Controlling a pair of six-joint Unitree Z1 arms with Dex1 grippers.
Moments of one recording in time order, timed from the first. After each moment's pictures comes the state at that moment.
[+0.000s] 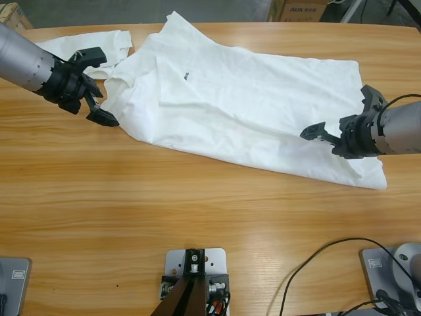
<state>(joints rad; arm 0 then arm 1) -0.37 1.85 -1.20 0.61 -0.25 0.49 0.55 1.49 -0.59 0.25 -0.04 0.98</state>
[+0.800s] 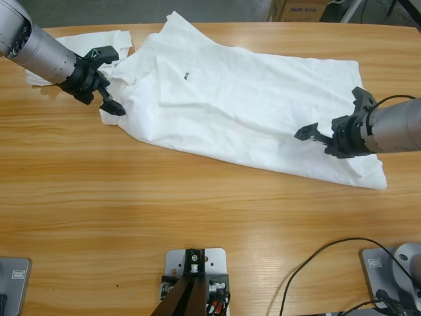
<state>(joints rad) -0.36 1.97 -1.28 0.56 -0.14 0.46 0.55 1.54 -0.58 0.20 -0.03 0.98</state>
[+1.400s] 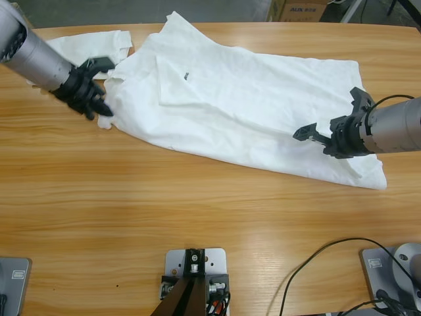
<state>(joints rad) -0.35 1.96 -1.26 0.67 -0.16 0.46 0.55 1.54 -0.58 0.20 -0.02 0.98</state>
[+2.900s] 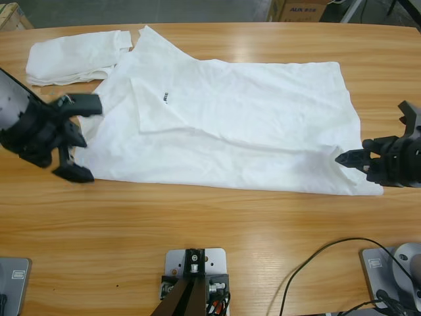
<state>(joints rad) -0.67 1.71 -1.26 1.02 -0.17 0.36 0.66 1.27 -0.59 0.49 -0.07 1.07</state>
